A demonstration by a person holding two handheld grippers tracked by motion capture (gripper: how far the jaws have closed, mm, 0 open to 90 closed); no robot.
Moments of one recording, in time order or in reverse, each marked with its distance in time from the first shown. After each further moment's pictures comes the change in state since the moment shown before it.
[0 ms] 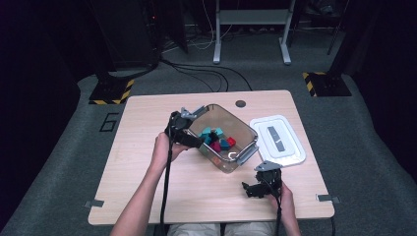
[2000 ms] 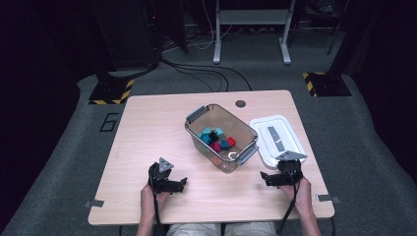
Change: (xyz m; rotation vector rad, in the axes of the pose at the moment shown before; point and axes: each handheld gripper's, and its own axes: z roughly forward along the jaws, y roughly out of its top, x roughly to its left) left arm -0.007 -0.174 0.046 -0.042 0.073 -0.149; right arm -0.061 0.004 -0.034 -0.038 -0.046 0.081
